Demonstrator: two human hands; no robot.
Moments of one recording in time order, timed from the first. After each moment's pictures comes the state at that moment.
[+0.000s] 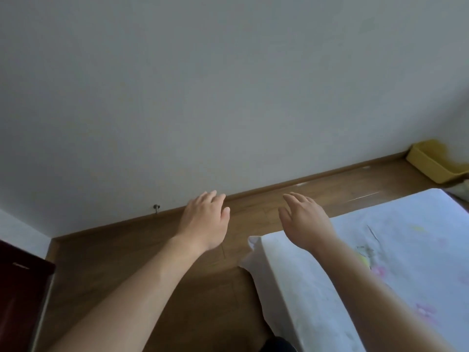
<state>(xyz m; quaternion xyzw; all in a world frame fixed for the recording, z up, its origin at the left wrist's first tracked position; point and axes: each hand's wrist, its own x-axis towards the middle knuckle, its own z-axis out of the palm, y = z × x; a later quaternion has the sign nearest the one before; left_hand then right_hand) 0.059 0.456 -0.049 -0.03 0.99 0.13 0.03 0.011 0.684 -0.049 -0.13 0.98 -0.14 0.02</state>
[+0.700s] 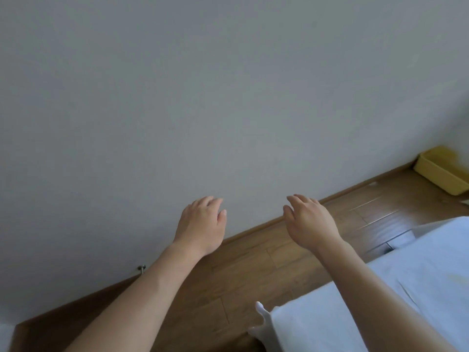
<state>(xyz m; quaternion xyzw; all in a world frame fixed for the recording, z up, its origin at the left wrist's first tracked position) -0.265 0.407 -0.040 0.01 0.99 0.11 -0.01 -0.295 0.649 -0.044 -0.08 0.98 -0.16 0.00</state>
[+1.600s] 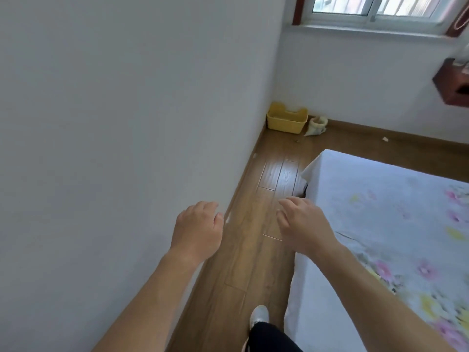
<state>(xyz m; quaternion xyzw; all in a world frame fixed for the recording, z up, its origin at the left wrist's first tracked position) -0.605 0.517 -0.072 0.37 0.92 0.15 0.05 -0.458 0.704 -0.072 0.27 0.95 -0.15 -0.08</state>
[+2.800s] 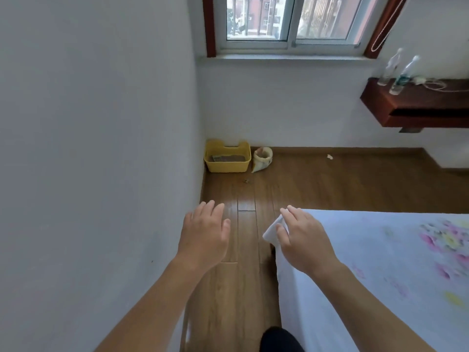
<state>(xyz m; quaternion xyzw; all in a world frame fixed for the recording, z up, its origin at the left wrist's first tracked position) -0.921 1.059 -0.078 0.54 0.83 0.14 0.06 -0.720 1.168 -0.078 0.43 0.89 -0.08 -0.08</state>
